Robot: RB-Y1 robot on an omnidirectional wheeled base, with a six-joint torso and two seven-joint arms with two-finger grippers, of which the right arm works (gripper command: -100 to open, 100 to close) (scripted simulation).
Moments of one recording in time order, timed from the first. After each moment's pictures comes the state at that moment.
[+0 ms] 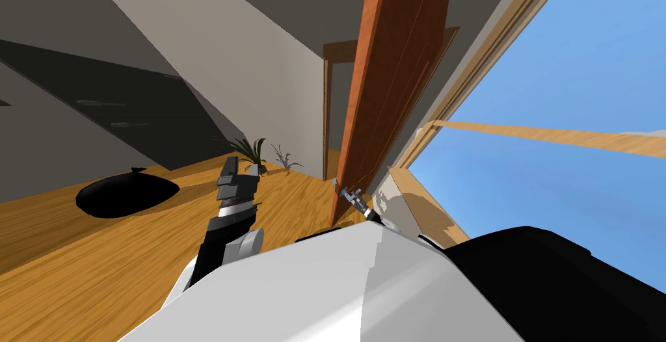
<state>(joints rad) 0.02 -0.46 0.31 -0.61 0.10 -1.19 -0.47</state>
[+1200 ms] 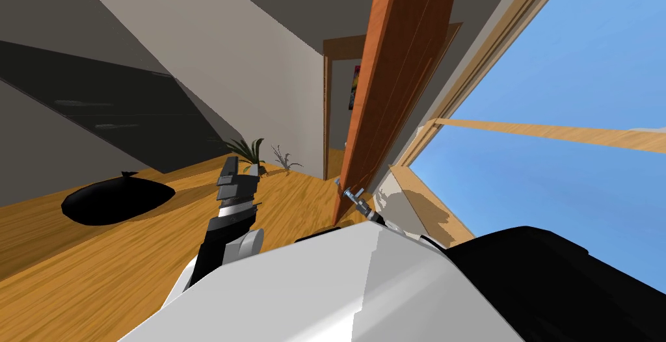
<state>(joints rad) 0.03 -0.48 0.32 -0.56 0.12 -1.28 -0.48</state>
